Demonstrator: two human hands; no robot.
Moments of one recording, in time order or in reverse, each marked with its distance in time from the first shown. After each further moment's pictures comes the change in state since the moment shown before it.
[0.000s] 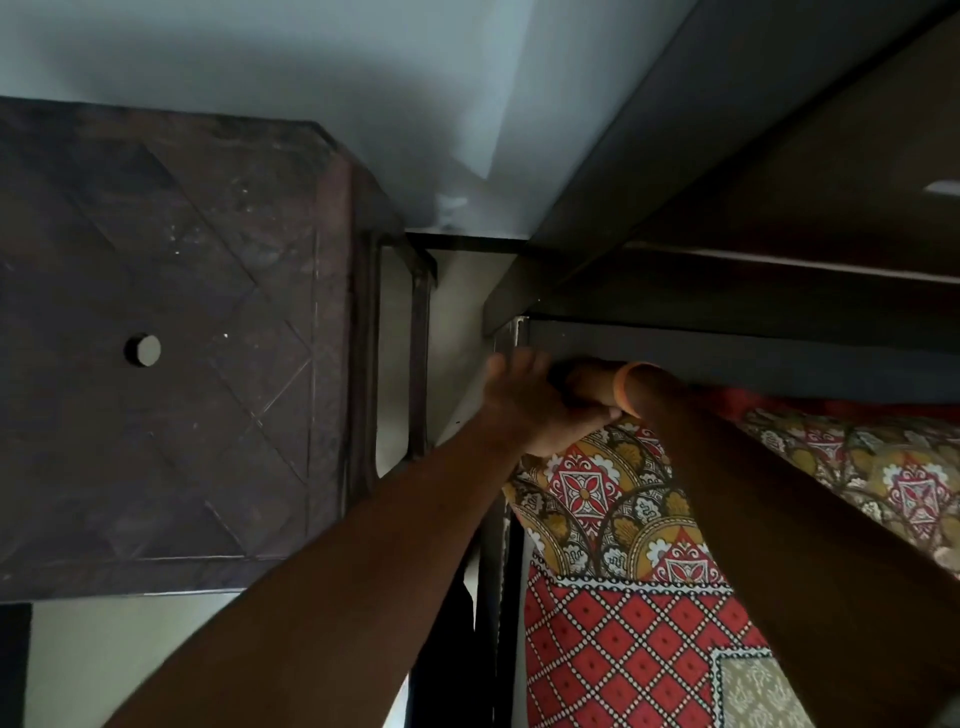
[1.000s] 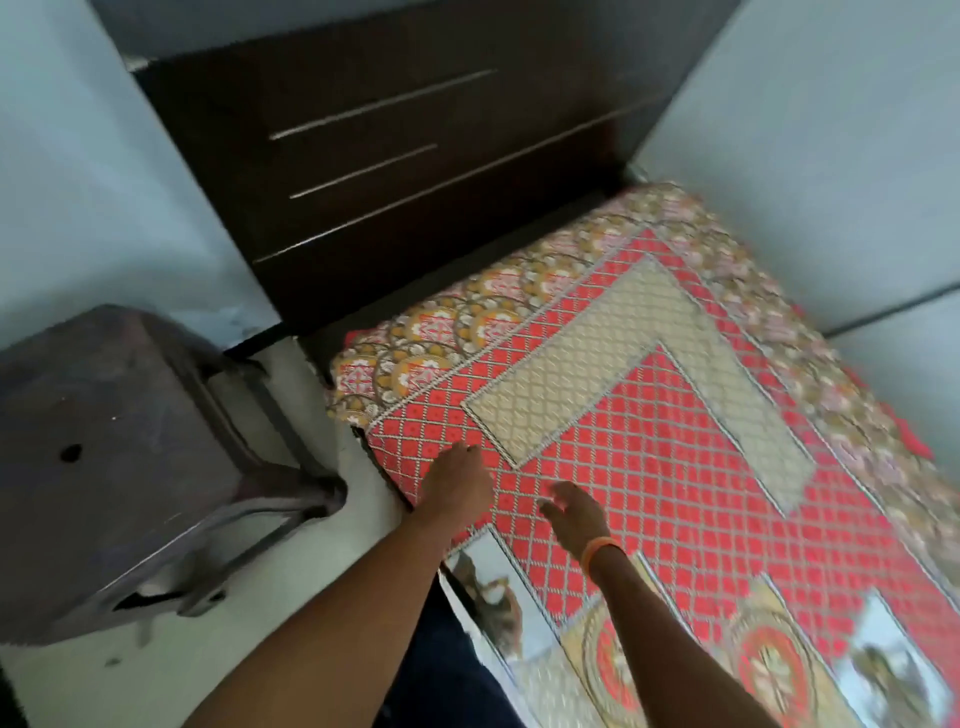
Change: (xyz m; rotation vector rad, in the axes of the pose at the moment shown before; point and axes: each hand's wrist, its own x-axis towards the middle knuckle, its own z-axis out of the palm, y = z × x) left_hand -0.297 0.195 0.093 0.047 -0.056 0.266; right_hand -0.335 0.026 0.402 1.611 0.506 0.284
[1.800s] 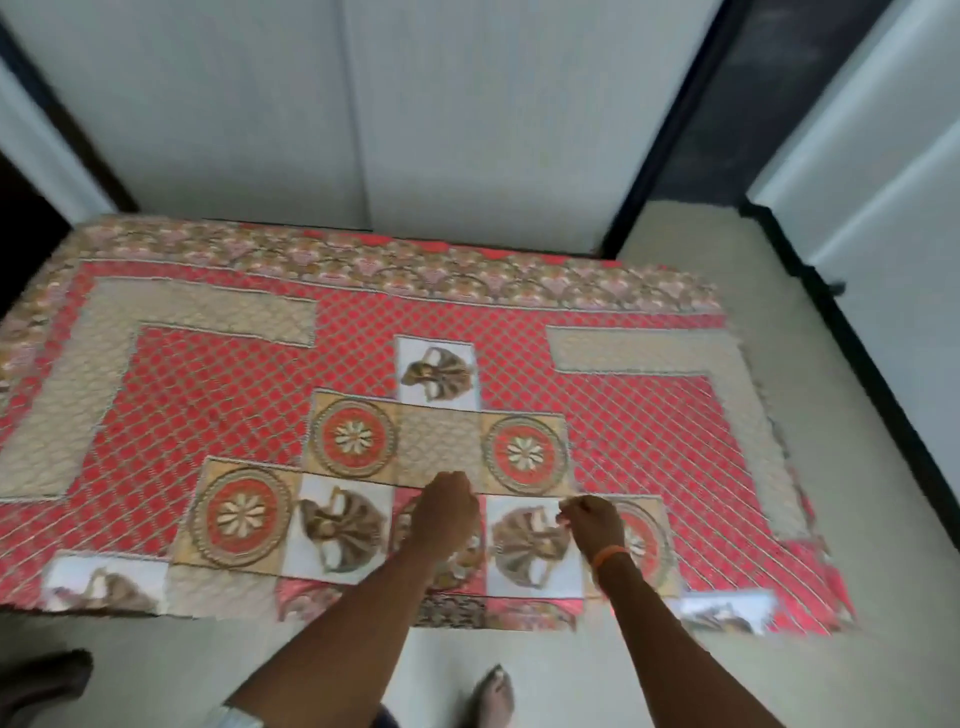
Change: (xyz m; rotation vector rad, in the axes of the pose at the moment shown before) left_hand -0.377 0.399 0.482 0.388 -0.150 0.607; right_hand -0.488 0.630 -0.055 0.999 0.647 0.579
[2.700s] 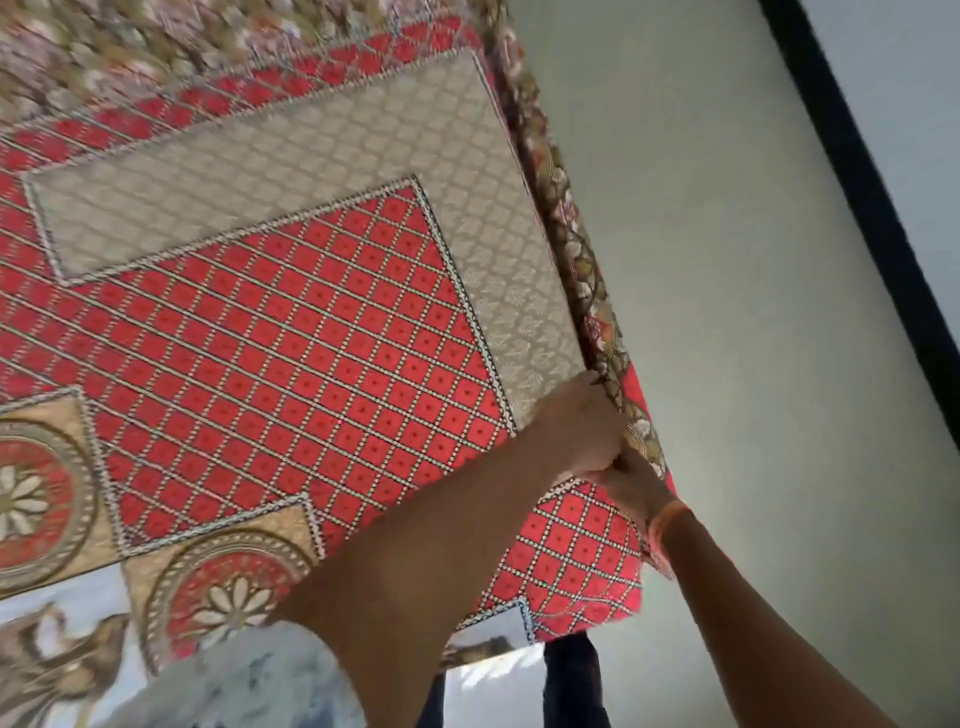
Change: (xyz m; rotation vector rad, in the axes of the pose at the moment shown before) left_hand 0.240 0.506 0.572 1.026 -0.621 1.108; right_hand 0.379 0.409 -0.373 0.251 -0.182 0.195
